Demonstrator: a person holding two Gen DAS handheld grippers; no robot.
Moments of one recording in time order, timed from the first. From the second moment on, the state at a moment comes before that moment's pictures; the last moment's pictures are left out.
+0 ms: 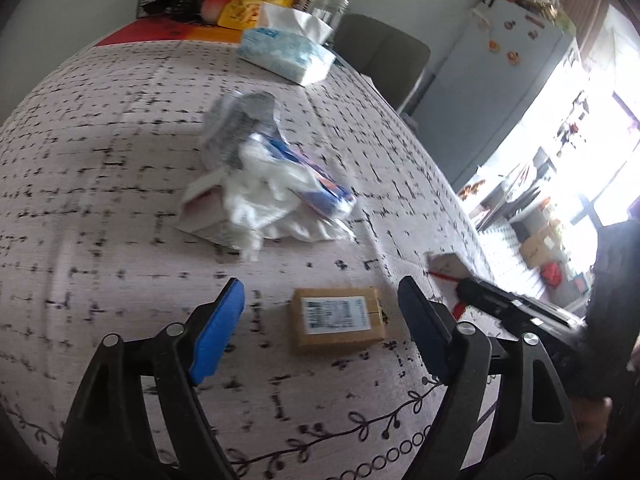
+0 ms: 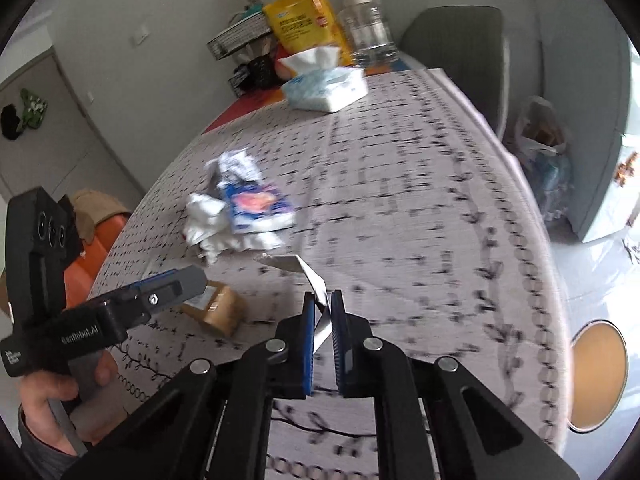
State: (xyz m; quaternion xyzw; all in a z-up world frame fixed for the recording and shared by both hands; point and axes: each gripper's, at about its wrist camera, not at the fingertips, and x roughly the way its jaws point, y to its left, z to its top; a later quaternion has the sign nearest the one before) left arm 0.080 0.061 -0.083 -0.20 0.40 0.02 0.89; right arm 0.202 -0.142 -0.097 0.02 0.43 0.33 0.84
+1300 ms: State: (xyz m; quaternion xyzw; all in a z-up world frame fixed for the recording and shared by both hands) left arm 0.111 -0.020 -0.018 -0.13 0.34 0.00 0.93; right arm 0.210 -0.279 -0.055 0.09 0.38 0.22 0.90
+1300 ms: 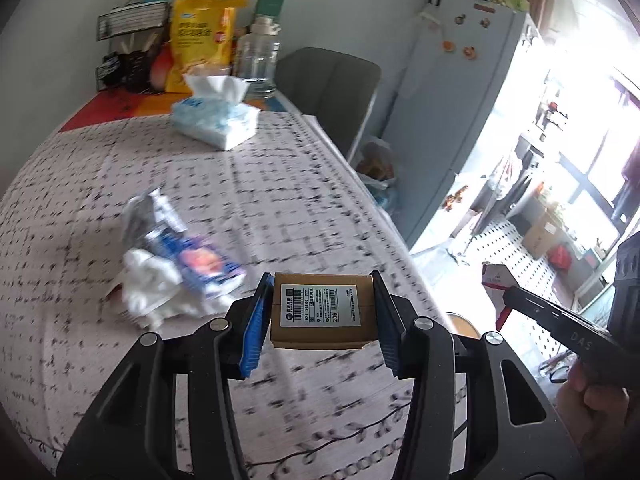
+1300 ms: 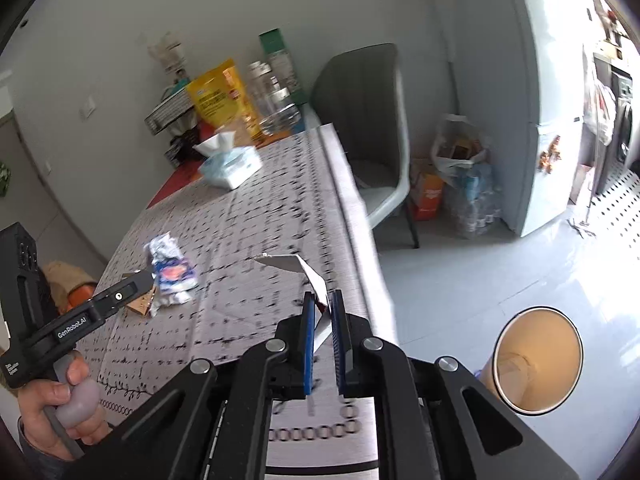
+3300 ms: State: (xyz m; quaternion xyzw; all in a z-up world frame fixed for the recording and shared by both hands) left arm 0.304 -0.411 -0.104 -0.02 0.48 -0.28 0.83; right arm 0.203 -0.616 -0.159 0.25 0.38 -0.12 0.88
